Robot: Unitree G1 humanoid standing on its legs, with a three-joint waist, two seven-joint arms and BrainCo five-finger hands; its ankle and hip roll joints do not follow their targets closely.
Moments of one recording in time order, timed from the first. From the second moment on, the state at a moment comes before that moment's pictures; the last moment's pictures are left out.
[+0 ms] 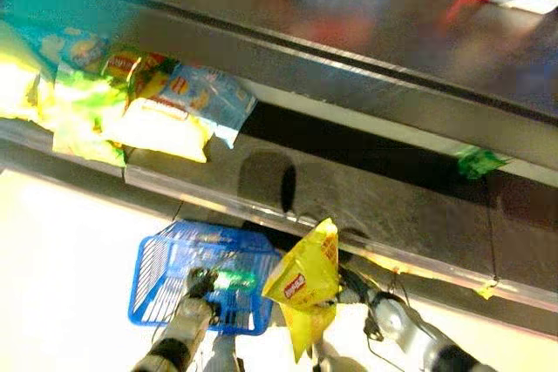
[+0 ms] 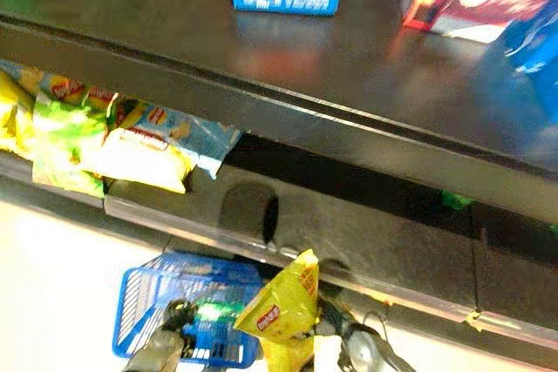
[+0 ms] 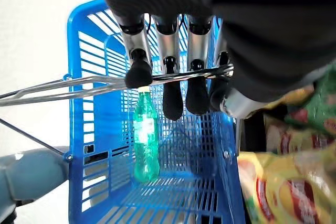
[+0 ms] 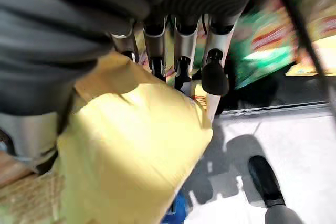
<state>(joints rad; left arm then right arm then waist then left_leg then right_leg) -0.41 0.24 -0.28 0.94 -0.14 0.07 0.38 -0.38 -0.34 0.65 0.66 -0.38 -0.03 -0.06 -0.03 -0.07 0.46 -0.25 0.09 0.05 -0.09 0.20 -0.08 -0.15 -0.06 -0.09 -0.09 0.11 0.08</state>
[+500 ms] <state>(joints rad) -0.52 0.20 -0.42 0.92 -0.13 0.07 0.42 -0.58 -0.17 0.75 0.88 -0.40 0.07 -0.17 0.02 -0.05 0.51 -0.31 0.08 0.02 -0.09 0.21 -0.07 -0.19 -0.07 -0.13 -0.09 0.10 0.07</state>
